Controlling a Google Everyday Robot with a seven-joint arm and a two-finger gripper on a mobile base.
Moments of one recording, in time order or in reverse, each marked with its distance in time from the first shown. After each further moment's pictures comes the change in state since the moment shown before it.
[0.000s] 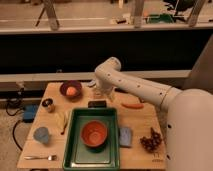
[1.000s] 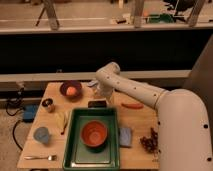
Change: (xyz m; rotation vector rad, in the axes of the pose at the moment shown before) arm -0.003 0.010 0.046 -0.041 -0.070 -0.008
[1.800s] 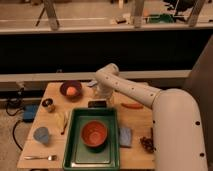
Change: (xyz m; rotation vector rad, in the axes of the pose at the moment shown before) arm -0.002 0.005 0.015 -0.038 -0.035 0.006
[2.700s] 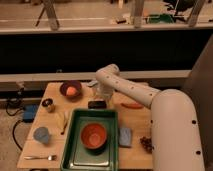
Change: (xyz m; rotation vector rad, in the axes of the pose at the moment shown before) arm -0.014 0.007 0.007 -0.054 -0.076 0.150
